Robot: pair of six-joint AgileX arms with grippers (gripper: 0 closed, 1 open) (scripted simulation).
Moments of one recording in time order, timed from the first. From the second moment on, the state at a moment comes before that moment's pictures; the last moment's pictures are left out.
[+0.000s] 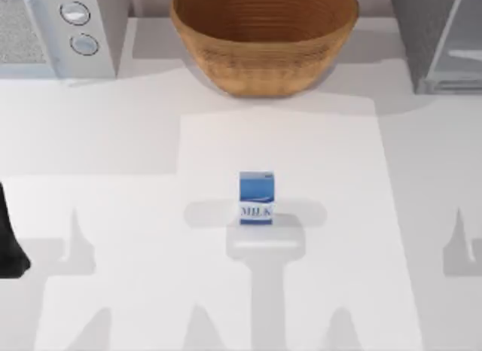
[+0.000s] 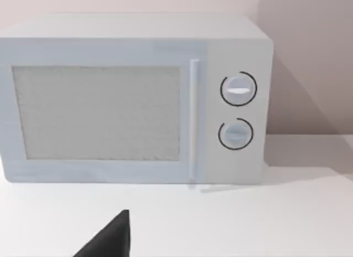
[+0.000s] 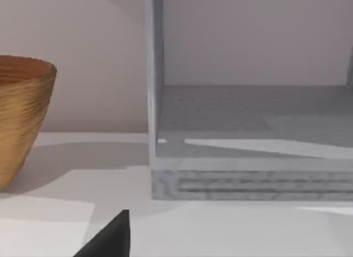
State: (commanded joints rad) left arm 0.00 0.00 0.00 0.00 0.00 0.00; right arm 0.00 0.00 0.00 0.00 0.00 0.00
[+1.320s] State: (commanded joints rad) left arm 0.00 0.00 0.00 0.00 0.00 0.00; right arm 0.67 1.37 0.57 0.99 0.68 0.02
